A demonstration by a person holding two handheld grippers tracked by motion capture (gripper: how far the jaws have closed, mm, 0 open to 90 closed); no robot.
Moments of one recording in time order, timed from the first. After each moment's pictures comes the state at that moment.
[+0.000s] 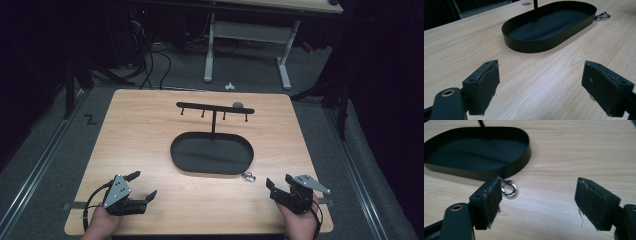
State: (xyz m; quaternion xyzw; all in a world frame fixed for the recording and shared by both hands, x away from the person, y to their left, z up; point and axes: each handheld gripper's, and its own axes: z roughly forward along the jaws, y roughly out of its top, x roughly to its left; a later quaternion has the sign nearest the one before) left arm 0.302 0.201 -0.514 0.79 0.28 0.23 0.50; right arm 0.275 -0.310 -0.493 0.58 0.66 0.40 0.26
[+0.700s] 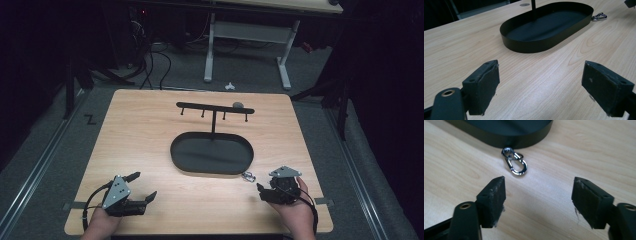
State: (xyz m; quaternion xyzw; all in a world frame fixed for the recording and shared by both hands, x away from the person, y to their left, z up) left arm 0.300 0.202 -0.513 0.79 0.28 0.23 0.50; right arm 0.301 -0.277 -0.483 0.51 0.79 0.24 0.23
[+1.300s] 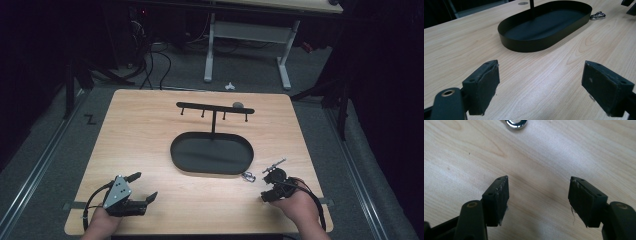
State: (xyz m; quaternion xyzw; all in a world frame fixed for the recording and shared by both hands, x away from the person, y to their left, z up) left arm 0.300 0.201 -0.514 0.79 0.27 0.22 0.50; right arm 0.326 -0.271 -0.484 0.52 0.85 0.07 0.12
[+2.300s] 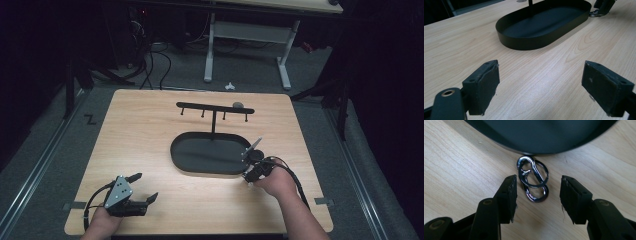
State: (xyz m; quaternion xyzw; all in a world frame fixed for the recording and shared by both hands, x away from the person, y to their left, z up) left arm 0.301 0.199 -0.515 0.80 0.27 0.22 0.49; right arm 0.395 -0.227 -0.485 0.47 0.88 0.06 0.07
